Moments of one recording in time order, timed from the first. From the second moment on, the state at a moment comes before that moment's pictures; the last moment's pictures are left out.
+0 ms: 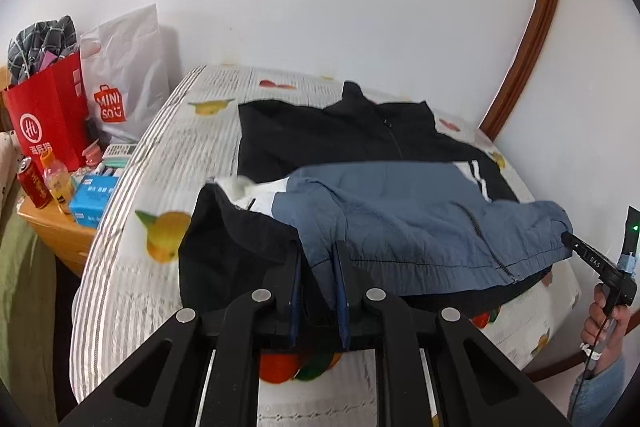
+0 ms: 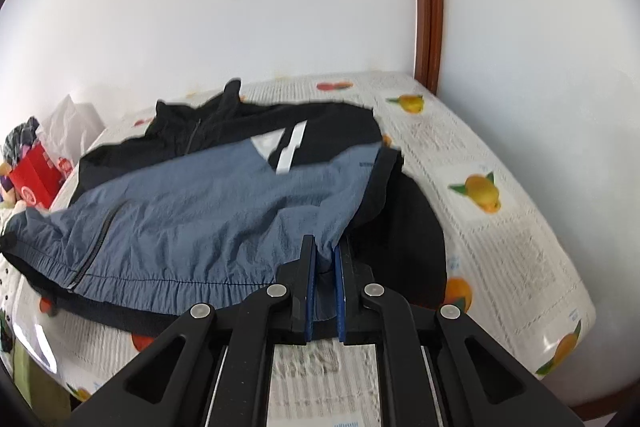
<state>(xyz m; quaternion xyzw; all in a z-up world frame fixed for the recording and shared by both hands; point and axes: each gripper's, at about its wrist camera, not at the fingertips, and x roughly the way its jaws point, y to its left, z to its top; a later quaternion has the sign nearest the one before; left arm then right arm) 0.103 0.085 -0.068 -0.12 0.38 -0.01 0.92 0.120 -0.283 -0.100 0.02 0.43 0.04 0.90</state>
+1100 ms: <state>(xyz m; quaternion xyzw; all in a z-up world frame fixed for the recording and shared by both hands) 0.265 0.112 -0.106 -0.16 0.40 0.02 0.90 0.289 -0.263 -0.164 0.07 0.47 0.03 0.88</state>
